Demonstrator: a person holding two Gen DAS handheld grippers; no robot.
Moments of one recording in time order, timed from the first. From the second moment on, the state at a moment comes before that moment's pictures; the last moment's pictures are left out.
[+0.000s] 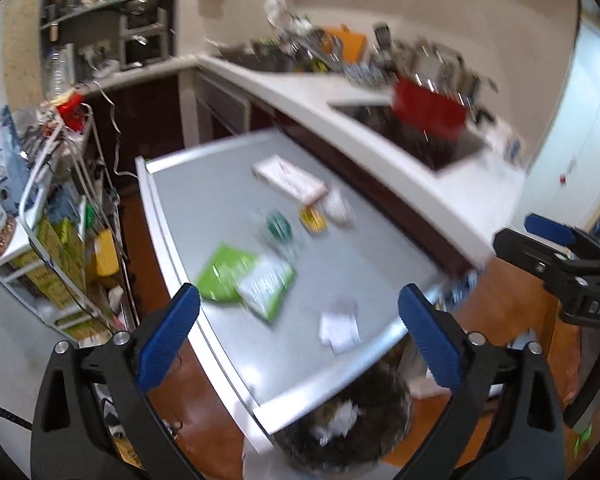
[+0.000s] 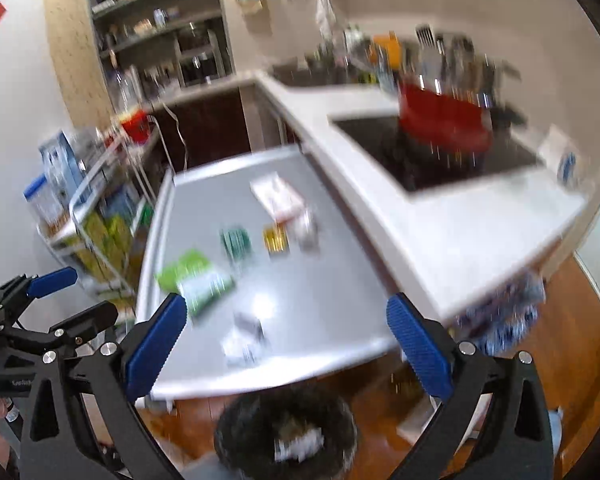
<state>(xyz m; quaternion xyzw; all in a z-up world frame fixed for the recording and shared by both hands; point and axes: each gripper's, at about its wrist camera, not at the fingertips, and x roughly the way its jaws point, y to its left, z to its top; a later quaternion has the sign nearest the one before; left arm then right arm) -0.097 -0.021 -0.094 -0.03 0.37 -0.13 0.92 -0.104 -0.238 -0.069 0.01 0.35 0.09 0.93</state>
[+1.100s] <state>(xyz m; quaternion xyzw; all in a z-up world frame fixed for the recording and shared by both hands) 0.037 0.025 -0.265 -0.29 0.60 -0.16 0.73 0.146 -0.148 -0.141 -0.07 0.46 0.12 0.88</state>
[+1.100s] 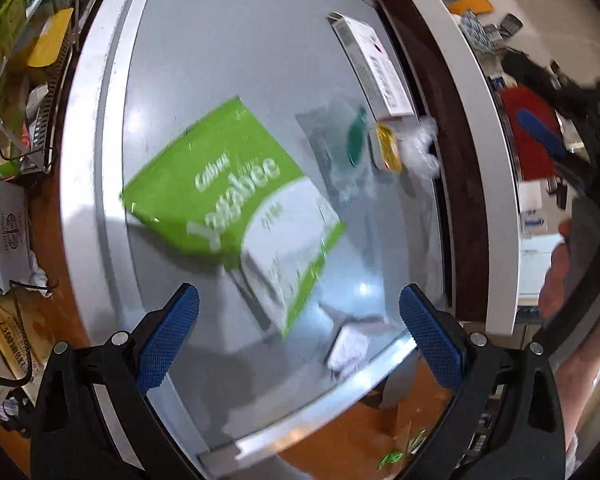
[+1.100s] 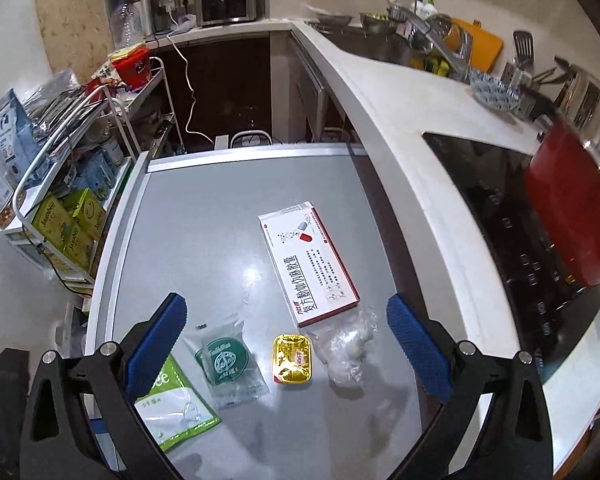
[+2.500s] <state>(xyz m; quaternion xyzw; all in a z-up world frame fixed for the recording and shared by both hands) 0.079 0.021 -0.266 -0.05 0.59 -0.09 0.80 0.267 -0.111 -0.254 -0.17 0.57 0.10 0.80</state>
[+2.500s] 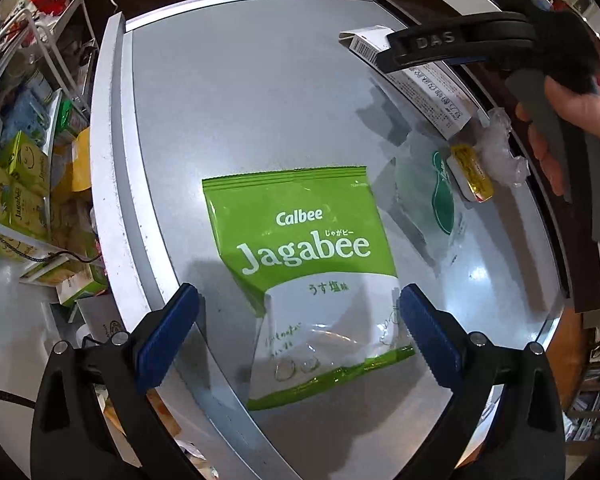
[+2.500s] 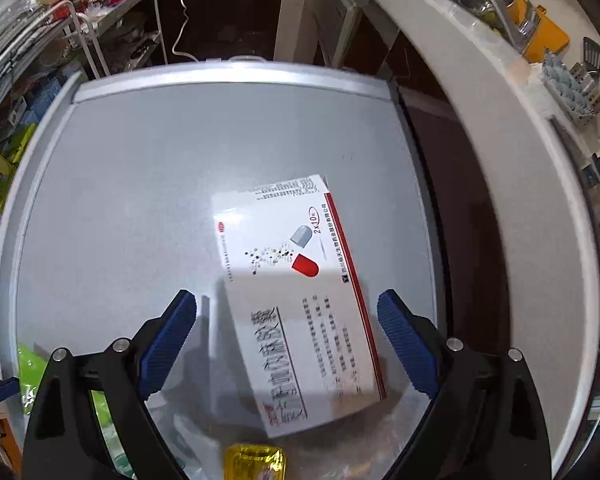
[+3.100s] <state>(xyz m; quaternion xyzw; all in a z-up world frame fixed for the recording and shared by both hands) 0.090 0.016 -0.243 -0.06 0.58 -0.11 0.81 0.253 -0.134 -0.239 -0.08 0.57 0.12 0.81</state>
